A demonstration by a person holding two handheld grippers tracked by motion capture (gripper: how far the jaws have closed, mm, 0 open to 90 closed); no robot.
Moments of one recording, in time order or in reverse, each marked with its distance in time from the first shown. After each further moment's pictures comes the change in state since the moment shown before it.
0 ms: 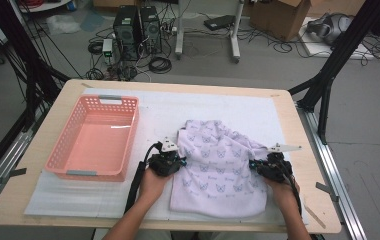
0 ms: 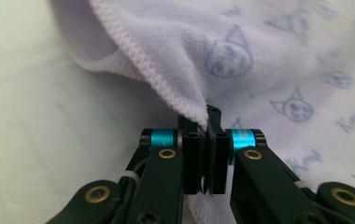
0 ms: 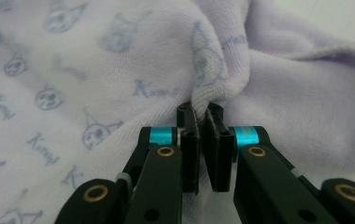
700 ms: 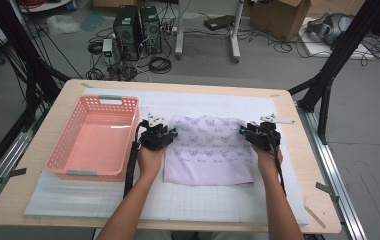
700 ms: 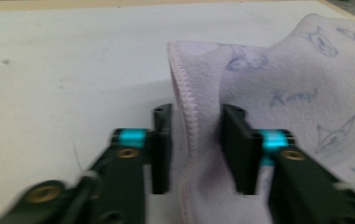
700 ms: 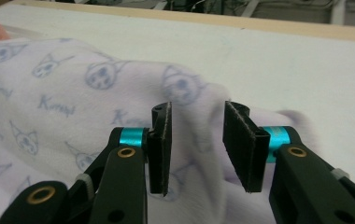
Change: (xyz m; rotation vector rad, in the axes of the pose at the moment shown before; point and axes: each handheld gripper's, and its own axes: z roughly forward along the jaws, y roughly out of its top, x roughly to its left) left arm 0.052 0.028 0.004 -0.167 0.149 -0.149; right arm -0.016 0.068 0.030 -0.254 -0.096 0.051
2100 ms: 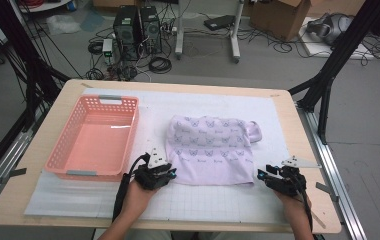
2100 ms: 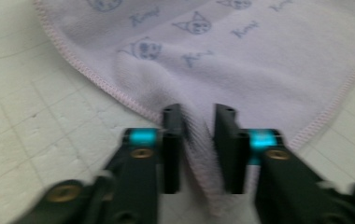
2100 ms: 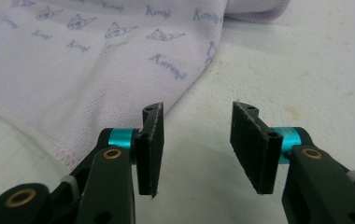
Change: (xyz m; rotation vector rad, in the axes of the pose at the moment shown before) left arm -0.037 -0.064 -0.066 0.156 -0.201 0.283; right arm 0.003 -0.089 -0.094 0.155 0.049 -0.006
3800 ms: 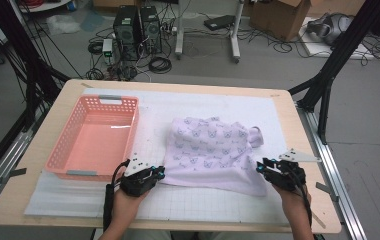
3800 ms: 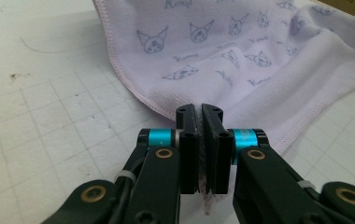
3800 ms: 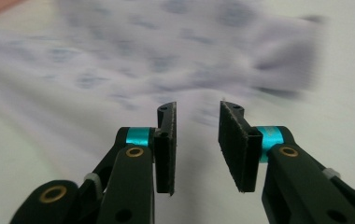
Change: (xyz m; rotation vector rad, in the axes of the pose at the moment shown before) left arm 0.008 -0.021 -0.037 -0.162 0.010 -0.144; right arm 0.016 0.028 -0.016 -0.033 -0.055 -0.061
